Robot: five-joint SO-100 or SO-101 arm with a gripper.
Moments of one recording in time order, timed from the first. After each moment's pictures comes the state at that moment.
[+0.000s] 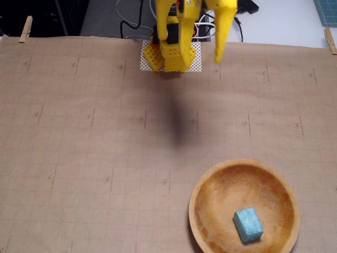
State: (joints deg) arm -11.8 124.6 71.1 99.9 92.5
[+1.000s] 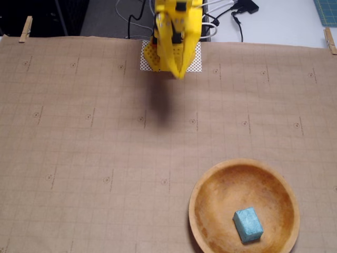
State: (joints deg) arm -3.2 158.7 129.6 75.1 88.2
